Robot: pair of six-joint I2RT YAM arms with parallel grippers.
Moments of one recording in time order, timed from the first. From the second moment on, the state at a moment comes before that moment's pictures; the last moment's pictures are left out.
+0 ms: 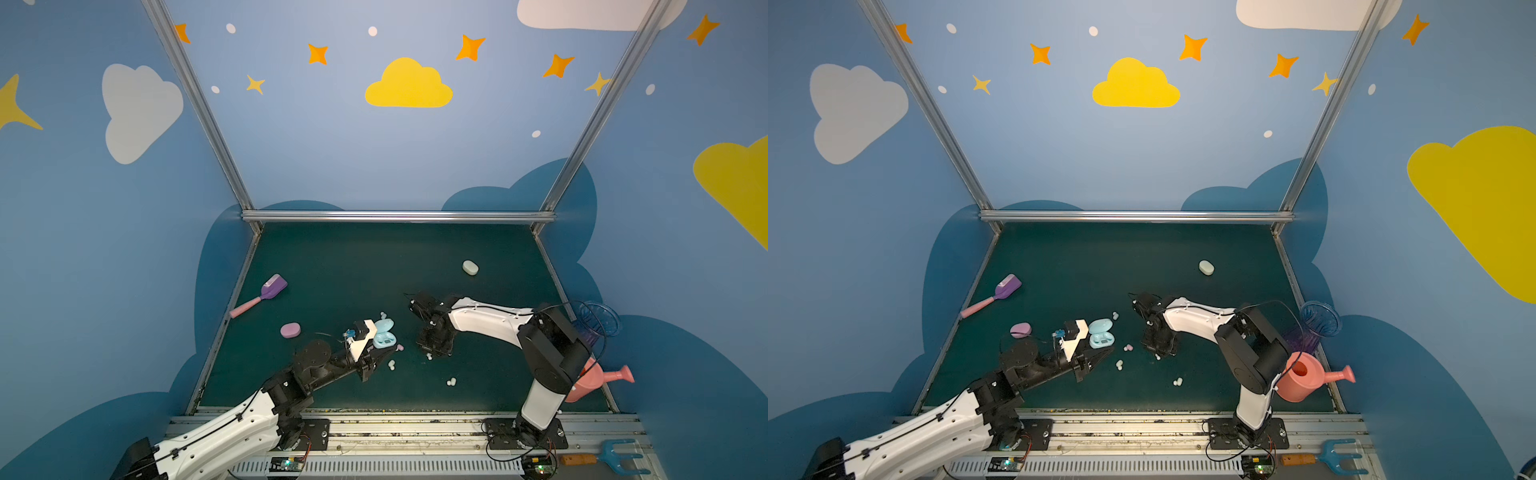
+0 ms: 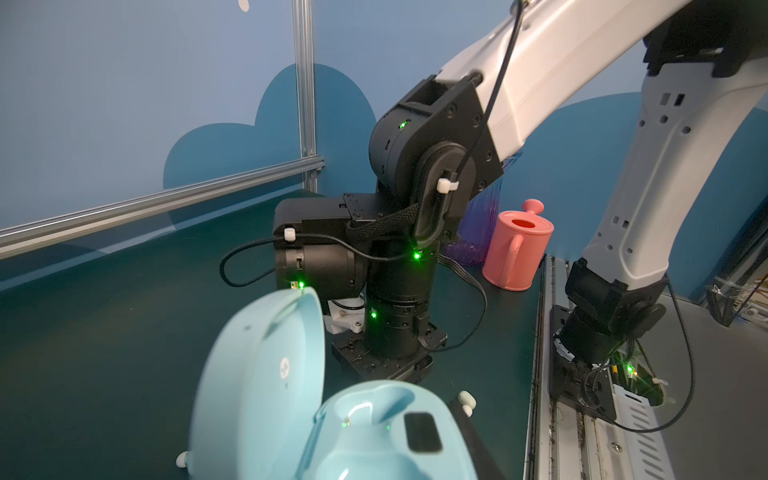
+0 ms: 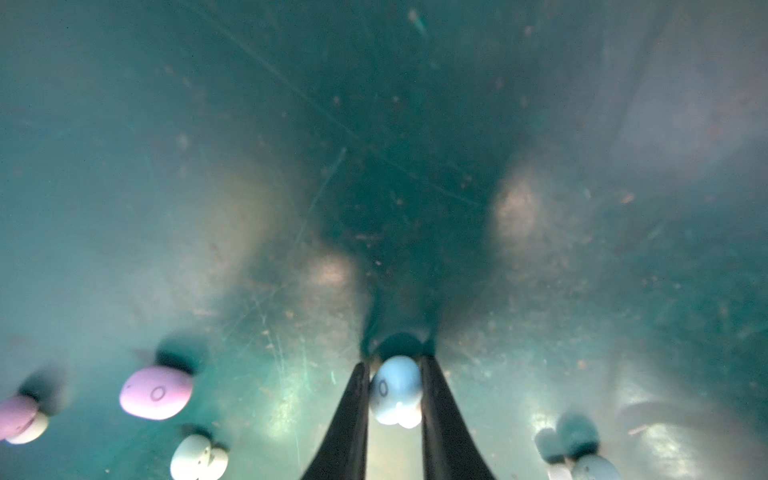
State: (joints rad) left arm -0.87 0.63 0.27 0.27 0.19 -0.09; right arm 0.85 1.79 1.10 -0.83 -0.10 1.12
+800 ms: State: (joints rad) left arm -0.87 0.92 0.36 0.38 0.30 -0.09; right arm 0.79 1.29 0.98 -0.75 -0.05 0.95
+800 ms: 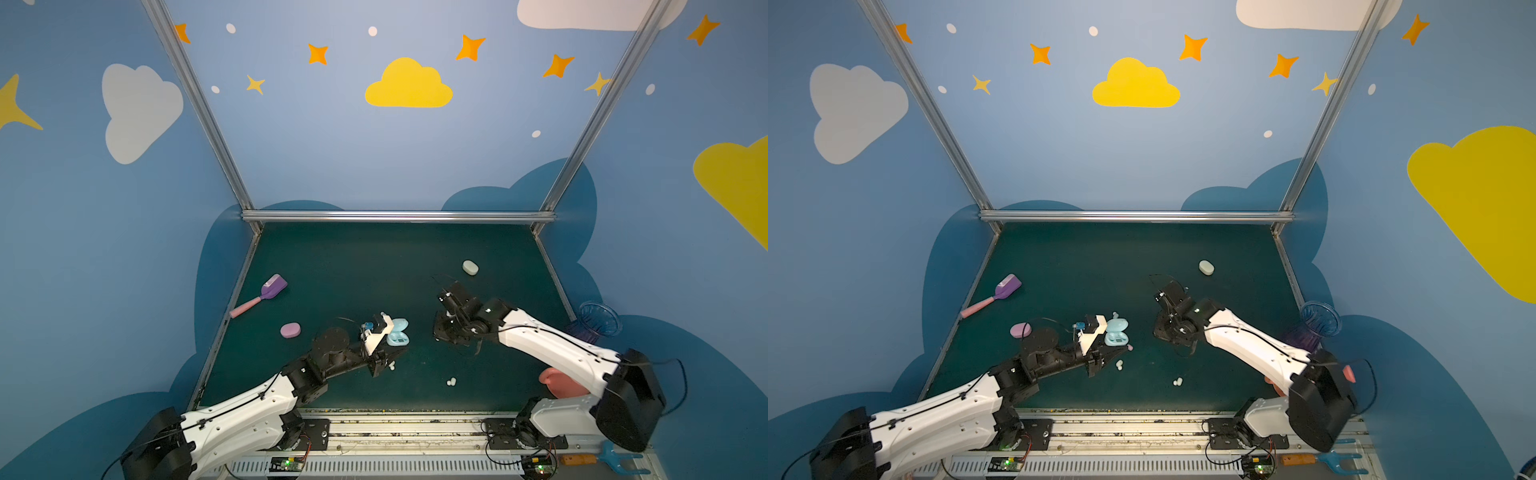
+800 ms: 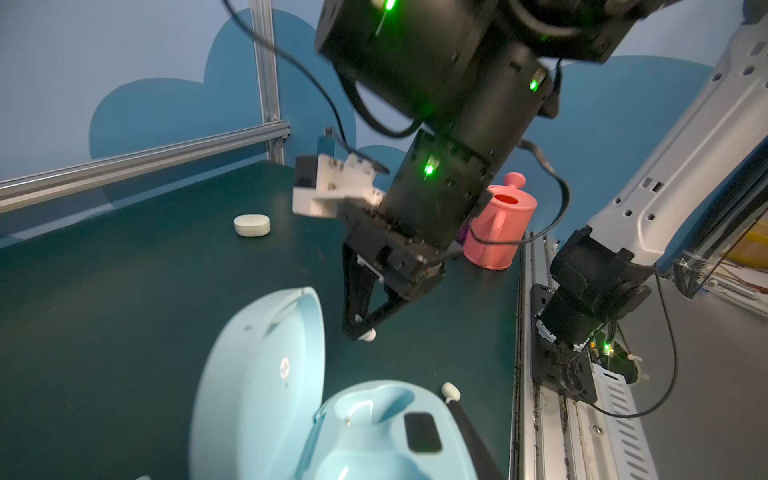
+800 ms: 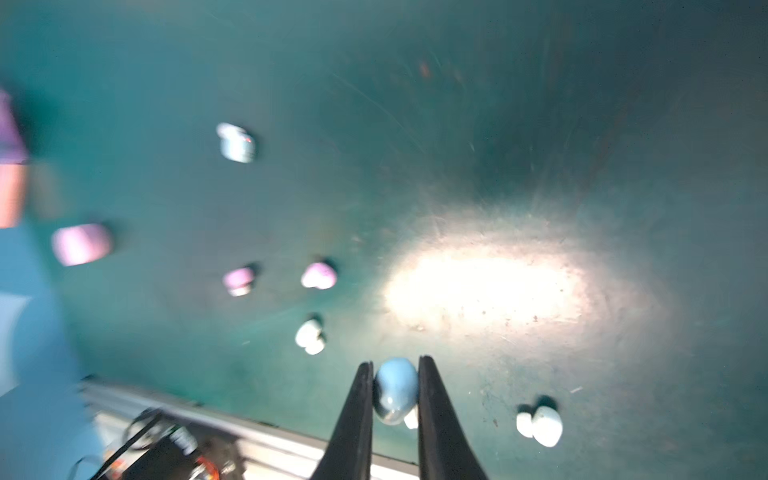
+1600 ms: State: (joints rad) left arm -0.80 1.39 0.60 0.70 0.65 -0.07; right arm 0.71 0.87 1.08 -0.79 -0.34 0.58
